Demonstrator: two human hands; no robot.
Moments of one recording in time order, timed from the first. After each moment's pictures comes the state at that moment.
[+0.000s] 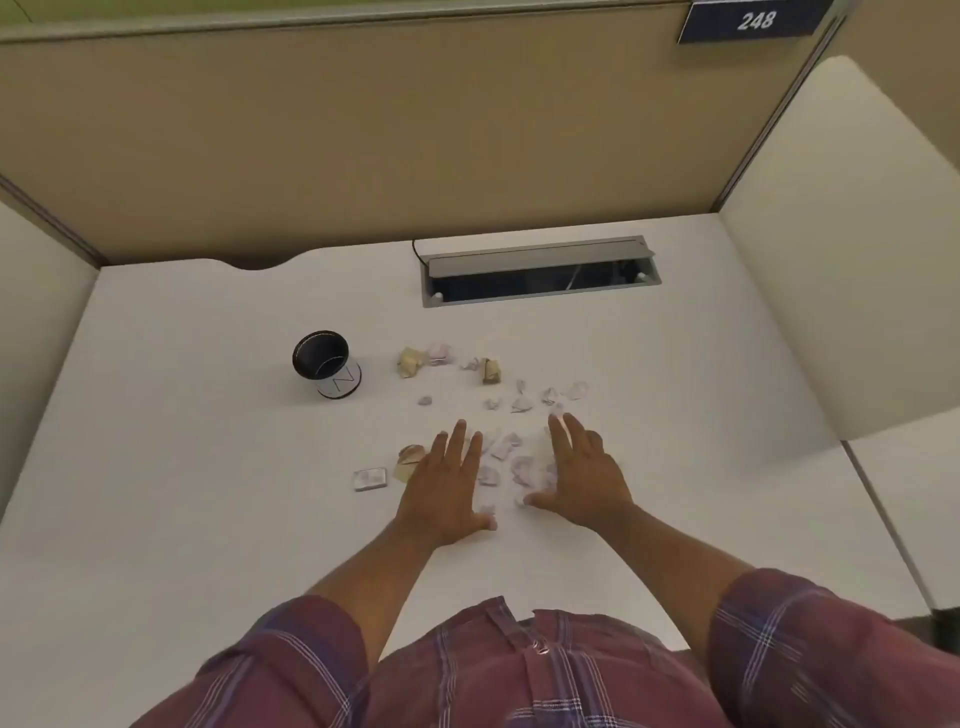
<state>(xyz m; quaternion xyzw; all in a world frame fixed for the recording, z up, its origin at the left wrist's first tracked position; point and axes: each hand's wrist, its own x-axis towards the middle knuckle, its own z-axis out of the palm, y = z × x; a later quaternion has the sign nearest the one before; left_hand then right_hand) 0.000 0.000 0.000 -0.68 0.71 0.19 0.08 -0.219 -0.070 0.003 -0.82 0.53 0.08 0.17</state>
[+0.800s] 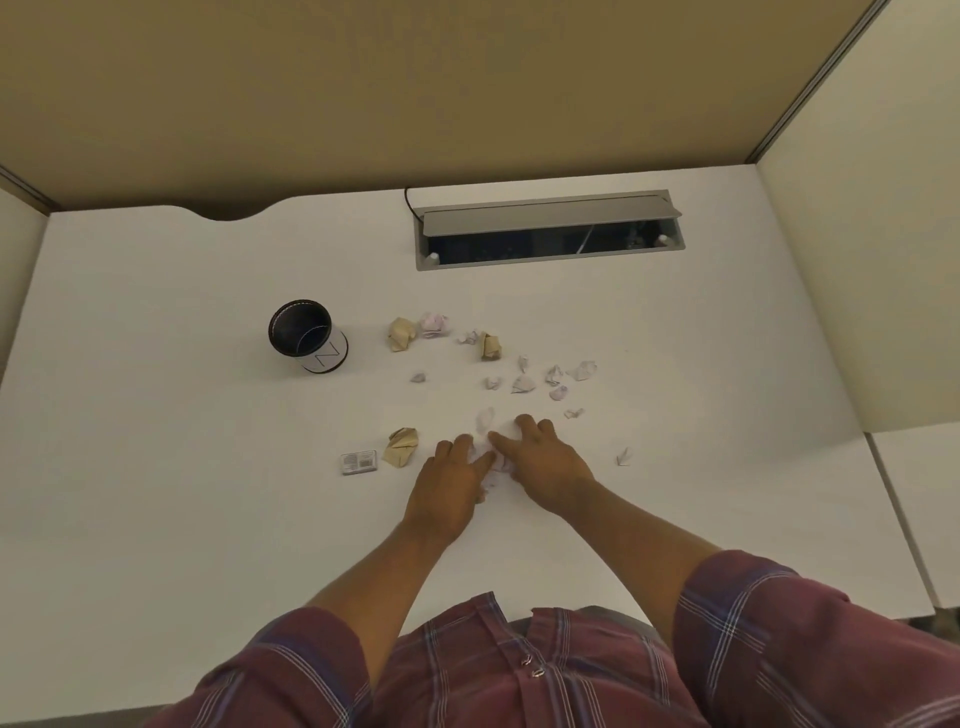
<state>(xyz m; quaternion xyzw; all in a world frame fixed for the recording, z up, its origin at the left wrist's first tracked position) -0.010 -0.006 -0.046 -0.68 0.68 0.25 0.02 -0.173 -0.089 -0.026 -0.87 0.41 0.16 0.21</state>
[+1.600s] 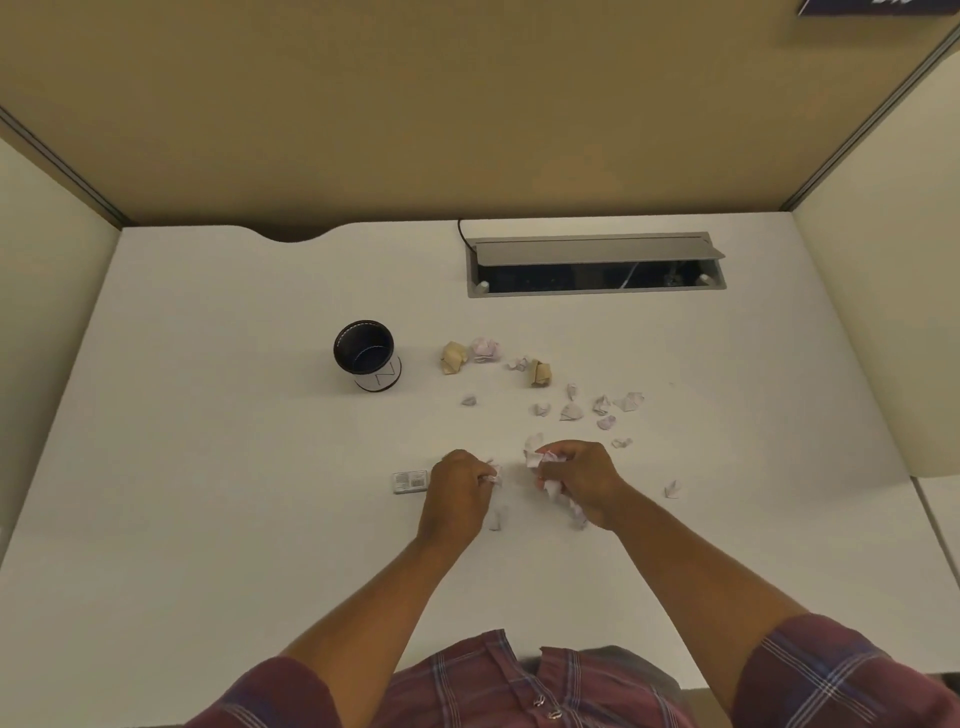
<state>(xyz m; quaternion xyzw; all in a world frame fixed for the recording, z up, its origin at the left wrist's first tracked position) 0.051 -0.001 -0.019 -0.75 0.53 0.30 -0.26 -0.126 -0.092 0.007 -0.40 0.62 -0.14 0.66</state>
